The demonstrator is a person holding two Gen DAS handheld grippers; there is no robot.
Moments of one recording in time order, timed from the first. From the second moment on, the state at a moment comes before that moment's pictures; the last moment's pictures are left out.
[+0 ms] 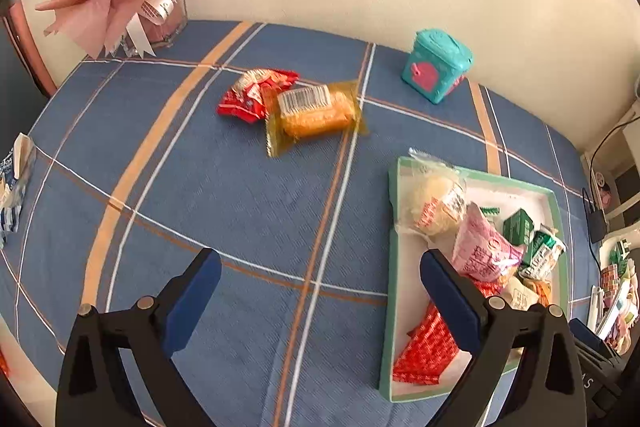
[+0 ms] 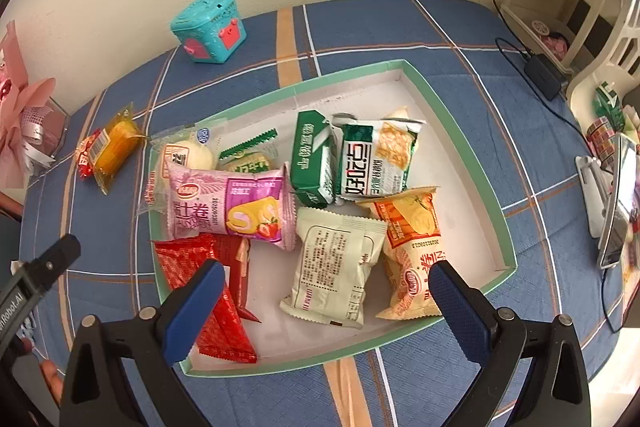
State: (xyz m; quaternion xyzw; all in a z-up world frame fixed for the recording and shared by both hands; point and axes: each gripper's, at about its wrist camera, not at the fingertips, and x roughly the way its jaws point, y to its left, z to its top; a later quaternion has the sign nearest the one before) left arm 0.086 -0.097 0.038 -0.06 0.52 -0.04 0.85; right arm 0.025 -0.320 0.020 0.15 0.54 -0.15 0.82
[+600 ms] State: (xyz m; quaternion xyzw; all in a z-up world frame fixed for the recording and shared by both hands) left arm 0.105 -0.011 0.039 -0.13 0.48 0.06 0.87; right arm 0.056 -0.233 0.044 0.11 0.50 -0.07 0.85
